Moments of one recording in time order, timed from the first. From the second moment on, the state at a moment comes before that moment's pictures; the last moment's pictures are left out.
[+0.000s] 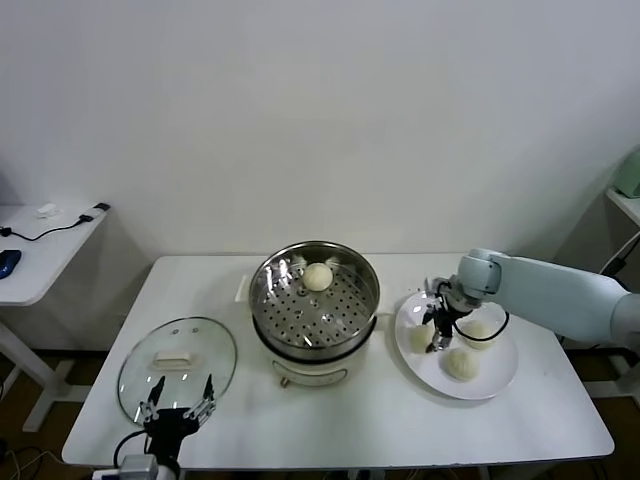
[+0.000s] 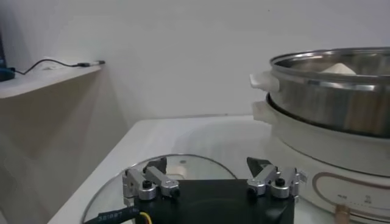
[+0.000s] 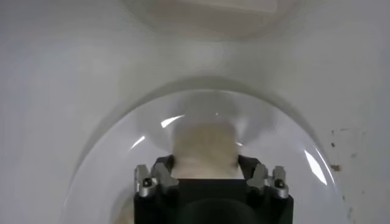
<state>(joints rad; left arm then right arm) 1.75 -1.48 -0.61 -2.09 -0.07 0.15 -0.08 0.33 0.85 -1.46 1.14 0.51 -0.30 -0.83</state>
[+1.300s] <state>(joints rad) 1.74 -1.49 -0.60 -2.15 -0.07 0.15 -0.07 0.92 1.22 -1.64 1.39 0.99 -0.43 -0.78</state>
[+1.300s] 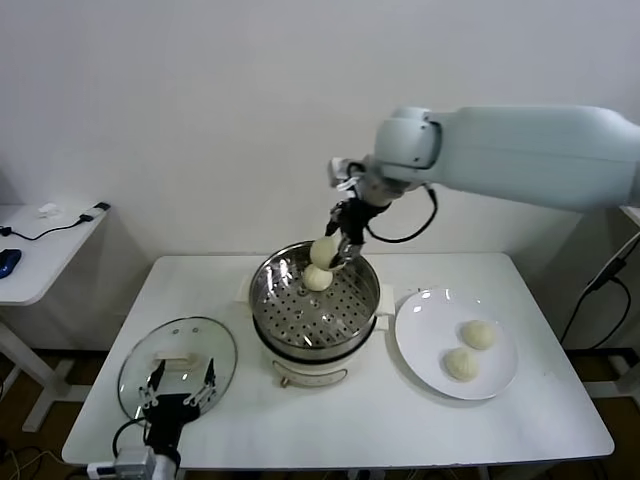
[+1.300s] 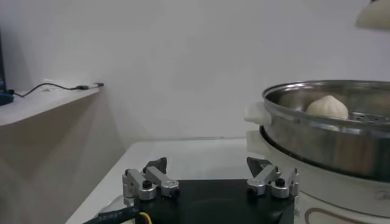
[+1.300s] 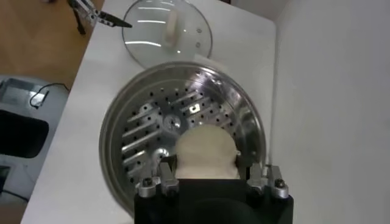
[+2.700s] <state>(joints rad) 1.72 -1.48 -0.61 -2.14 -0.08 0.17 -0.07 0.71 1.34 -1.54 1.18 0.86 -0.38 -0.80</state>
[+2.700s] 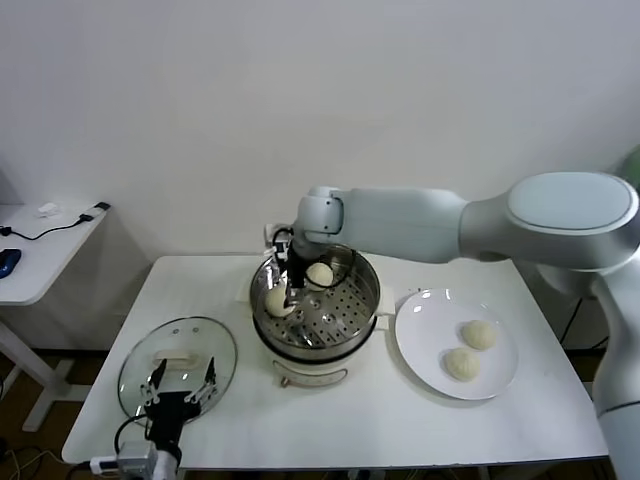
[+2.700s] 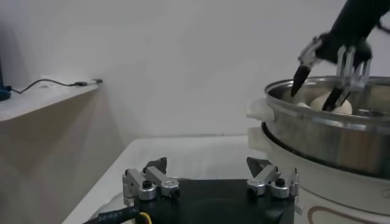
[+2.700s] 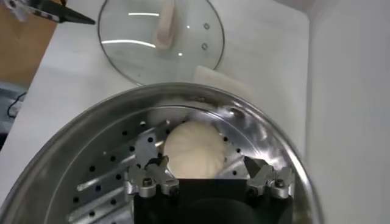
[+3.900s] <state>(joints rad) 1.71 -1.50 -0.62 -2.13 -0.07 0.19 -0.07 0.49 0.61 -1.54 1.38 0.40 -0.26 -0.95</state>
